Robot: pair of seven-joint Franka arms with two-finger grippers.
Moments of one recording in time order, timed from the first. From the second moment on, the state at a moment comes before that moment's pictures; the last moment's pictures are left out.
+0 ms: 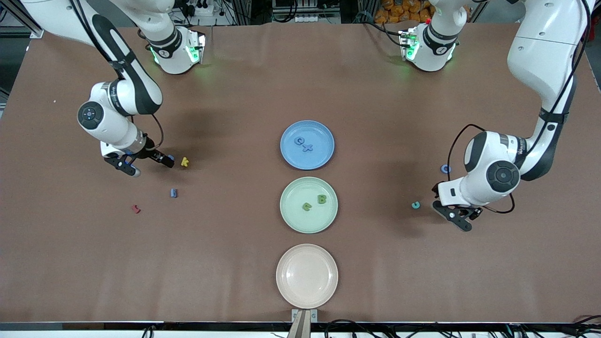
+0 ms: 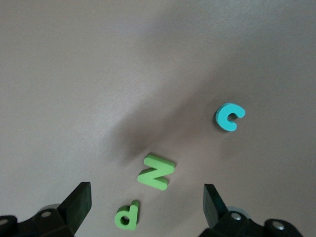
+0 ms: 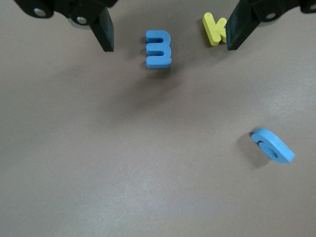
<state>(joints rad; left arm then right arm) 0.12 0.59 -0.26 -1.82 0.32 2.35 0.42 -0.33 0.23 0.34 -2.47 -0.06 2.66 0.56</state>
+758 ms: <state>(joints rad) 0.17 0.58 -0.27 -1.91 0.32 2.46 0.56 -0.33 0.30 0.34 -2.50 -0.12 2.70 0.56</state>
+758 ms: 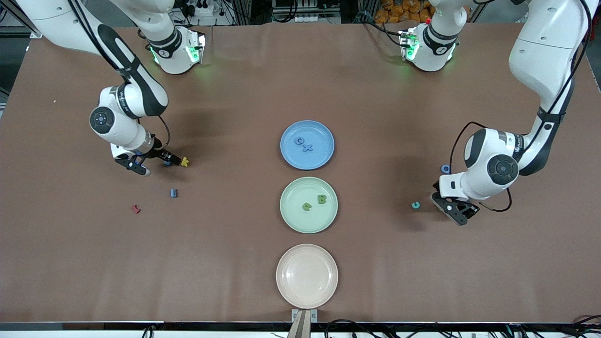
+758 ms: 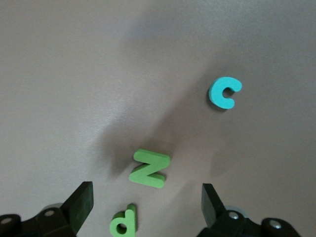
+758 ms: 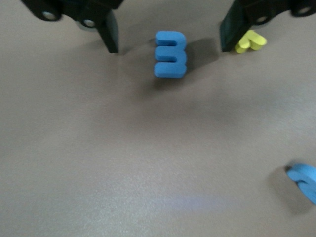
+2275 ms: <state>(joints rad) 0.18 0.62 -0.28 -1.92 0.32 2.54 0.61 -0.35 0.29 0.31 -2.53 -0.20 2.75 0.56</state>
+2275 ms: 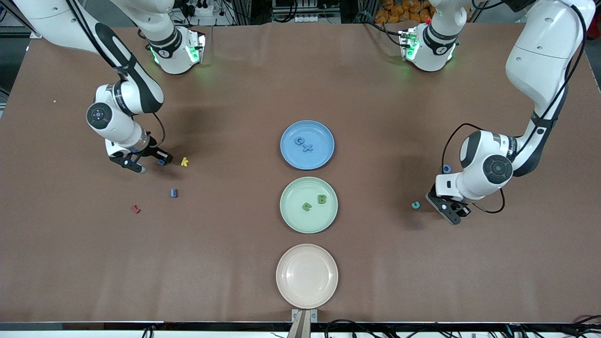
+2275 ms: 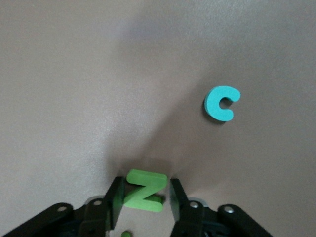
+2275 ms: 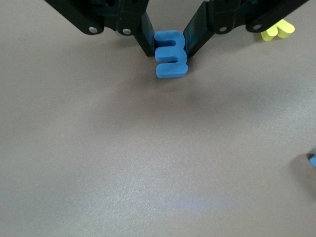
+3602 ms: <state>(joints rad) -0.04 0.61 -0.47 -1.69 0.28 2.31 -0.05 -0.35 0.30 0.29 -2.49 -0.20 2.76 0.56</state>
